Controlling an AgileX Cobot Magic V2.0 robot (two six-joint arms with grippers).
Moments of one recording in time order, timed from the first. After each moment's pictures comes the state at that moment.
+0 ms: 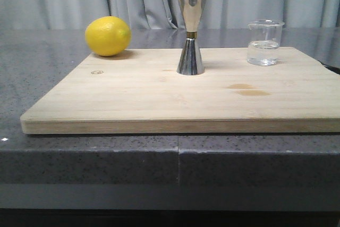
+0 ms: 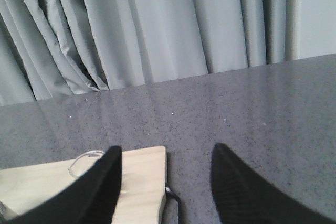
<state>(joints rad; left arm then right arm) -0.72 0.88 -0.51 0.00 -0.28 -0.09 -0.05 0.44 -0.45 0.08 0.09 0.10</state>
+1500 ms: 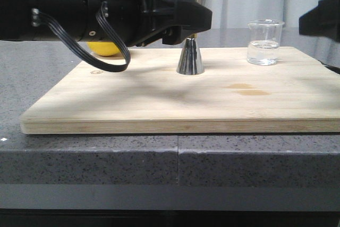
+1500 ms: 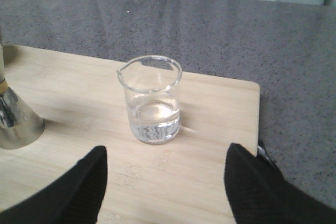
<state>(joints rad) -0.69 1.69 -0.81 0.40 -0.69 -0.42 0.19 1.13 -0.39 -0.11 -0.44 0.10</state>
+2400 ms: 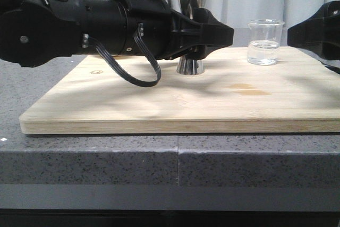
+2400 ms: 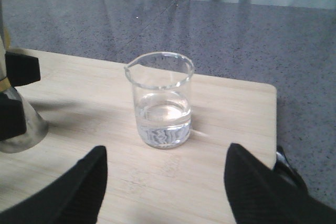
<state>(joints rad) -0.67 1.87 -0.97 0.54 -0.73 -0.51 0.19 1.23 -0.35 -0.12 -0.64 0.10</state>
